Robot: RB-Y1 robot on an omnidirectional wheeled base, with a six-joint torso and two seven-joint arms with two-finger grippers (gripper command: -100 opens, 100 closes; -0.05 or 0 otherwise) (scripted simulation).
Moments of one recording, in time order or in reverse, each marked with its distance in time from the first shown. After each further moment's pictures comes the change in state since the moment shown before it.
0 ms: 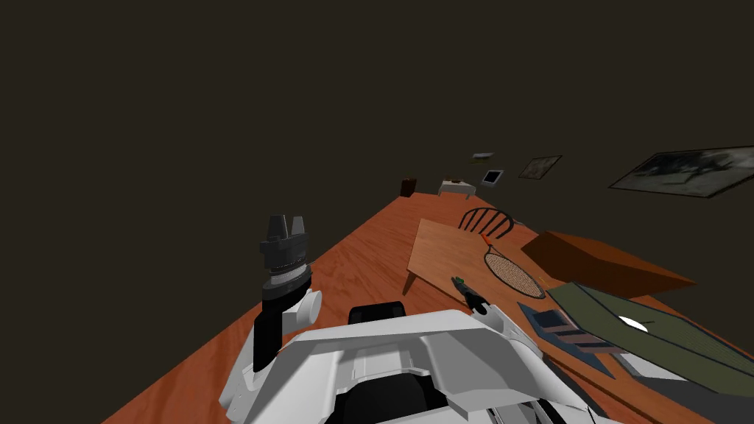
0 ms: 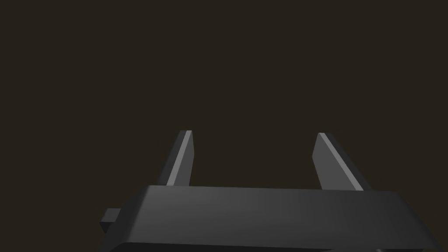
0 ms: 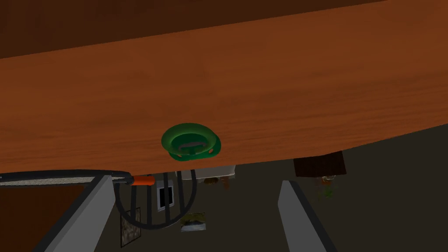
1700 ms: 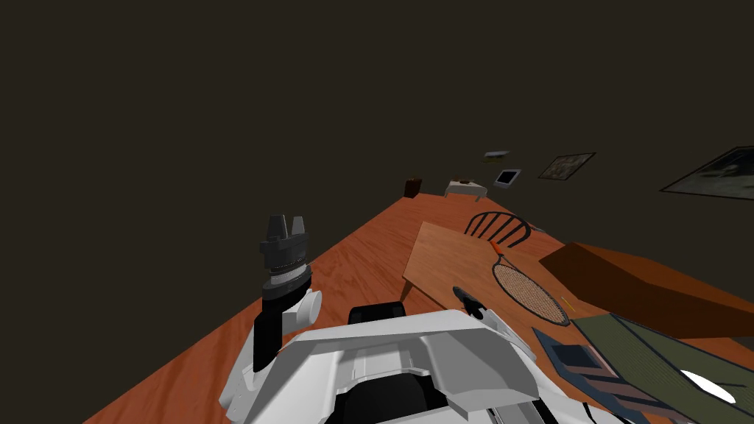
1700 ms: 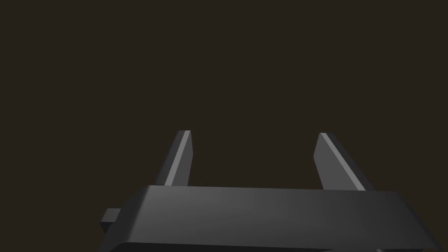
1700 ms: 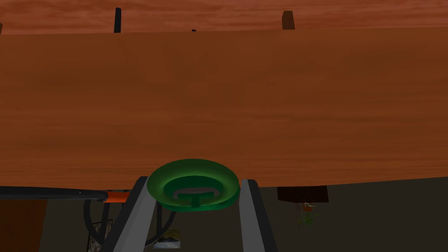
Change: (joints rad) left arm 0.000 0.000 0.000 0.000 0.000 0.000 0.000; right arm -0.047 0.057 -0.068 0.135 0.121 -0.036 0.059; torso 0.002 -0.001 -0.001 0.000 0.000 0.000
